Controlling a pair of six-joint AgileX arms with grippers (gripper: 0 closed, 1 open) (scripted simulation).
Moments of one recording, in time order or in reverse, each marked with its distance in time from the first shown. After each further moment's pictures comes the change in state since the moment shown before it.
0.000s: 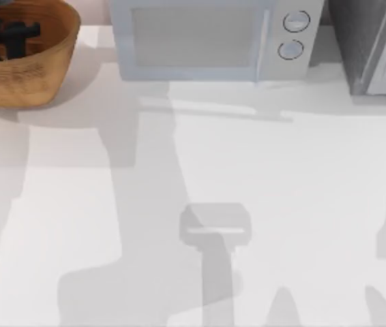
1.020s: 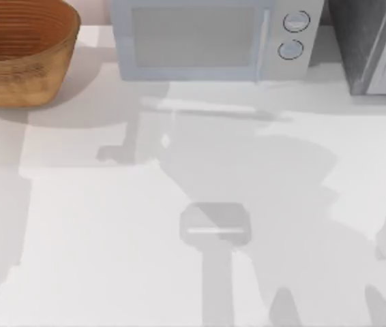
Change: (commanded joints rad) left arm -0.029 -0.976 -0.902 0.371 -0.088 -0.033; right arm 0.000 0.000 0.000 0.000 0.000 0.000
